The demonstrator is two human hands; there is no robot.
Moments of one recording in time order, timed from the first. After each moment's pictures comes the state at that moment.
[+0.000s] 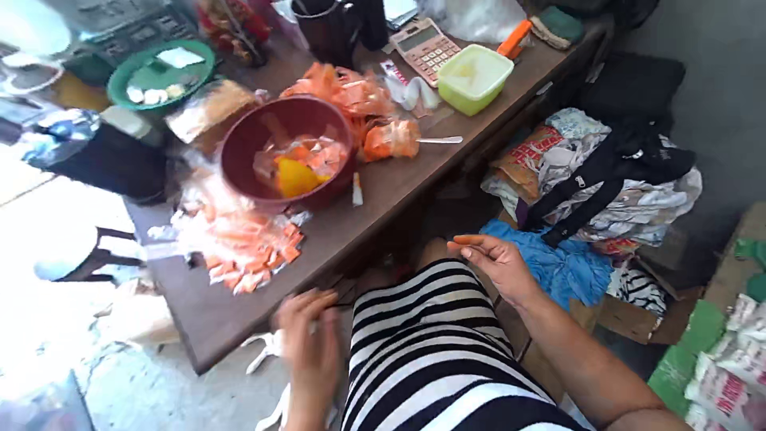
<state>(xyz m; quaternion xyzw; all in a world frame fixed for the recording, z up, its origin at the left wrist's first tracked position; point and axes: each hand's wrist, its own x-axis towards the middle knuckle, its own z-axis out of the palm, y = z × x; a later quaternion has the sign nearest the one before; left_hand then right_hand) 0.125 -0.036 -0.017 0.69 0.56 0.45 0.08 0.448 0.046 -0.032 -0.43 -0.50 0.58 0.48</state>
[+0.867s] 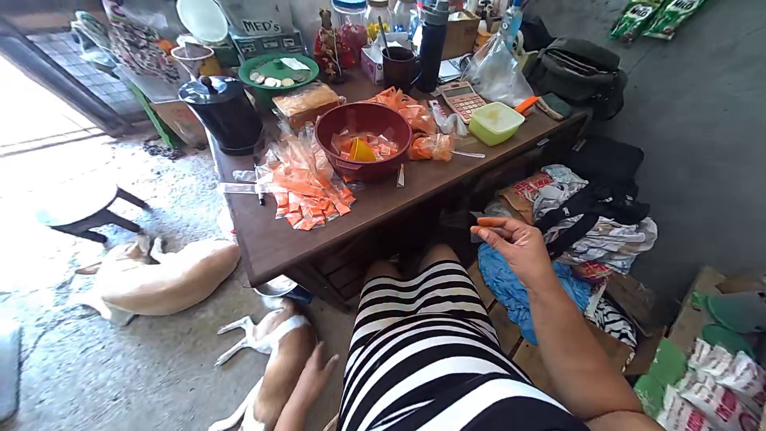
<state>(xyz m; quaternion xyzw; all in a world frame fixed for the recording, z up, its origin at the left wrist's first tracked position) 0.029 -0.194 -0.211 0.46 0.77 0.16 0.41 0.424 0.009 0.039 -0.51 -0.61 0.41 0.45</state>
